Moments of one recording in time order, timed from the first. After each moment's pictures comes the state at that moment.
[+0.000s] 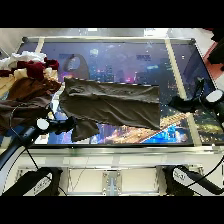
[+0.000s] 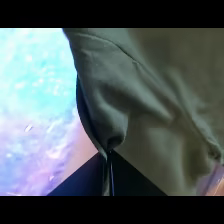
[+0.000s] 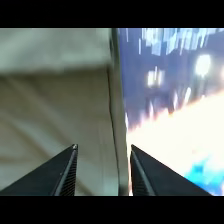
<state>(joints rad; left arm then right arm) -0.07 -1.02 0.45 1.02 -0.65 -1.69 -0.31 -1.14 0.90 -1.15 1.06 1.42</state>
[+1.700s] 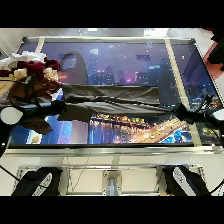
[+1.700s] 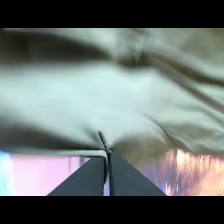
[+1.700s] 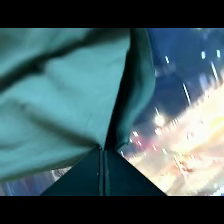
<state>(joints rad) -0.07 -0.74 0.83 1.17 -0.96 -1.61 -0.42 -0.86 0.73 -0.93 1.07 1.44</state>
